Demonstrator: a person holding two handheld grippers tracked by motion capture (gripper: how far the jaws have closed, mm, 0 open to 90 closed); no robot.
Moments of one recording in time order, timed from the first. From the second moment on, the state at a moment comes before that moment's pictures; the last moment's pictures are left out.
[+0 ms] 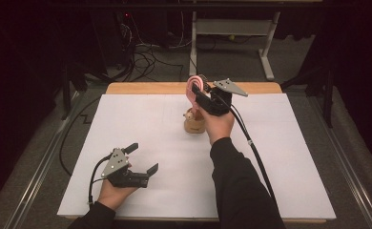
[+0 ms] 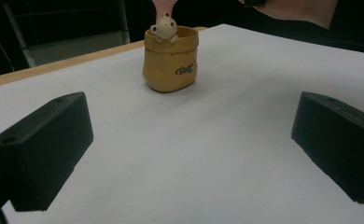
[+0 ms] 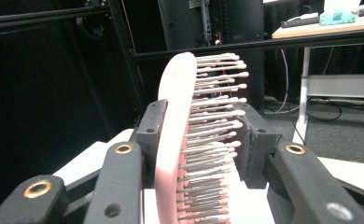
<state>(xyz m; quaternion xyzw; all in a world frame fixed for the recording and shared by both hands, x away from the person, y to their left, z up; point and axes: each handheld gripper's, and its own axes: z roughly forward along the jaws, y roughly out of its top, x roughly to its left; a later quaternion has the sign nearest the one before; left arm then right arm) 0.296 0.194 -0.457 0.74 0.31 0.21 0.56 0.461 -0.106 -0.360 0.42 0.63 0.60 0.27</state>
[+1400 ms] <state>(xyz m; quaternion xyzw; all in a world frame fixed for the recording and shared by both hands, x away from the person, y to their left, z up) 0.295 0.194 -0.456 0.74 0.31 0.21 0.56 0.461 -0.137 -0.362 0.45 0.64 0.55 0.28</state>
